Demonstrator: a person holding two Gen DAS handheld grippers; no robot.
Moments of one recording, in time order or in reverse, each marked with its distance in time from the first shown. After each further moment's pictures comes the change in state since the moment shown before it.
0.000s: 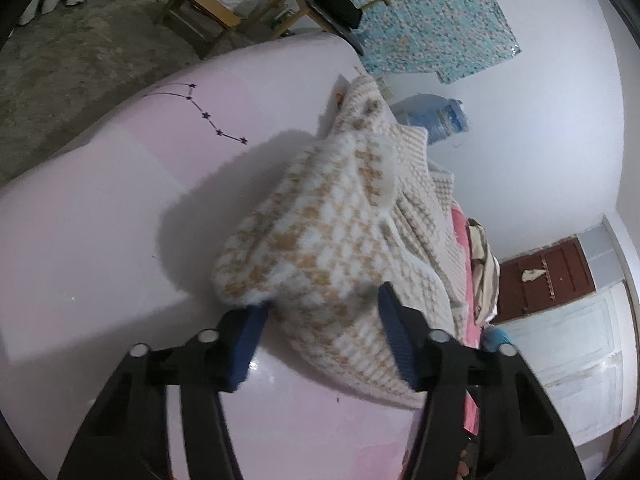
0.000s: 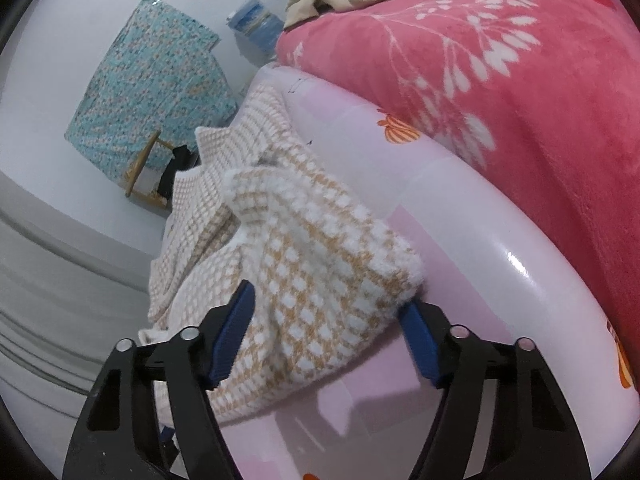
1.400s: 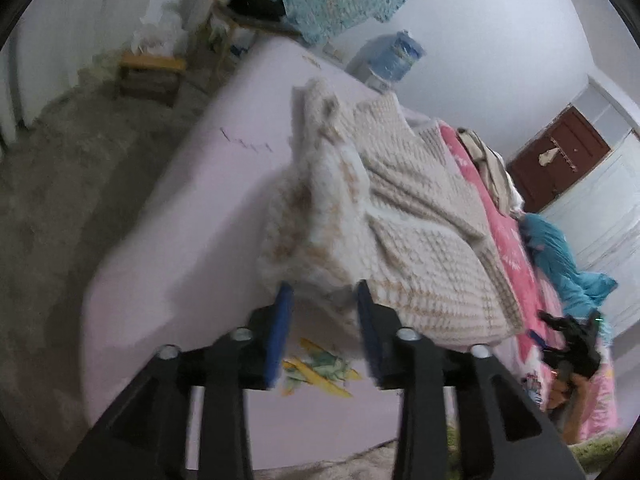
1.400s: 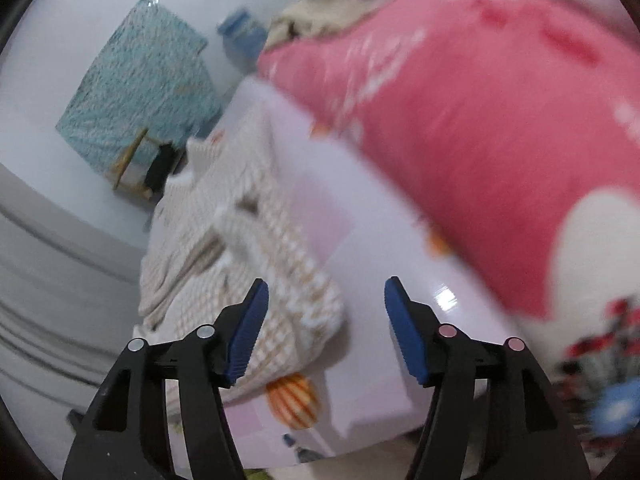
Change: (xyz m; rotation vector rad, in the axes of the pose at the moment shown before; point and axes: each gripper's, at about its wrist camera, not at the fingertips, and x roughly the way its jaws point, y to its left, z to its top) left arm -0.107 0.002 -0.017 0.473 0.031 0.145; right arm -0.128 -0.023 -0.036 -0.044 -0.057 -0.133
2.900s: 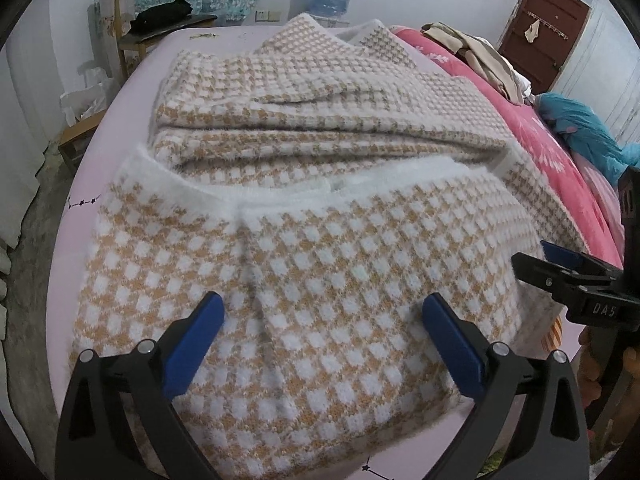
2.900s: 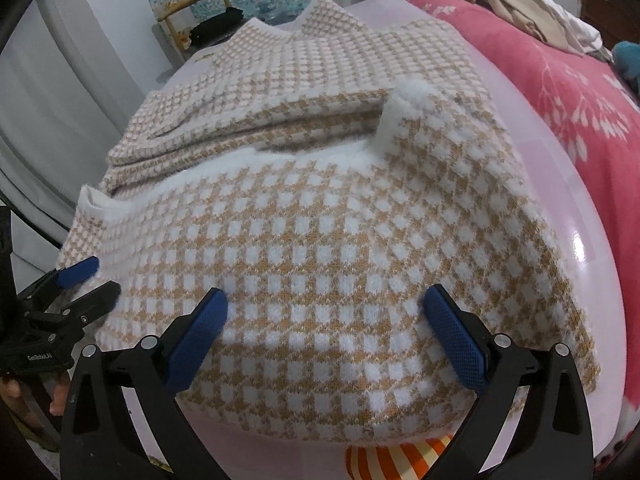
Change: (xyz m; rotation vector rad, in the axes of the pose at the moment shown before) left arm 0.144 -0.117 0.002 0.384 0.190 0.078; right arm 0.135 0.139 -0.079 -0.576 0.206 -0.078
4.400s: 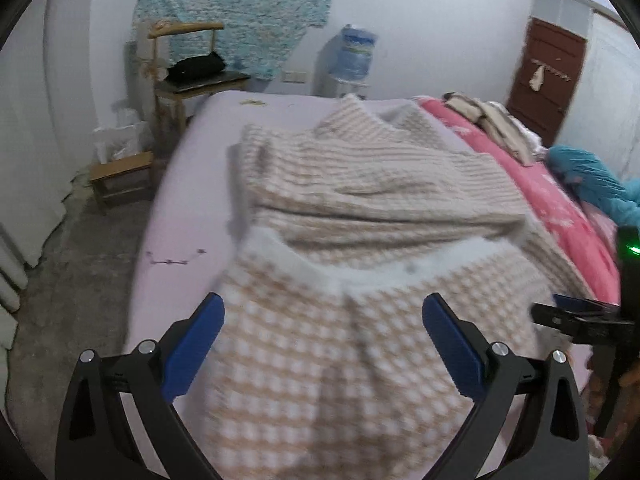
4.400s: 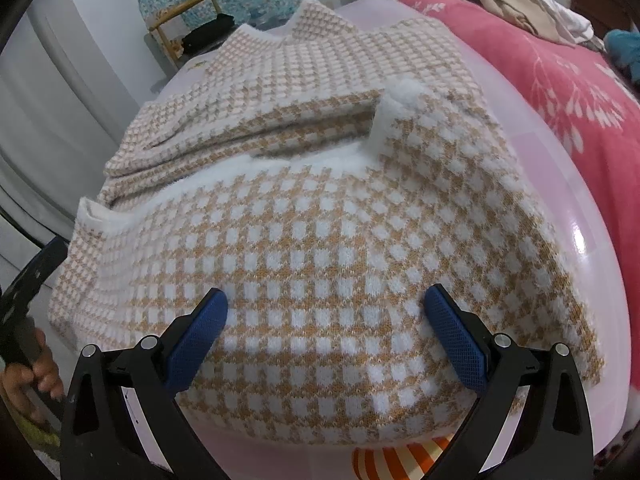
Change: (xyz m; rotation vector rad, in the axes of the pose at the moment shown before) left arm -0.042 0.059 0.017 -0.027 -0.224 0.070; right arm -0.005 0.001 -0.001 0.039 -0.009 -0.004
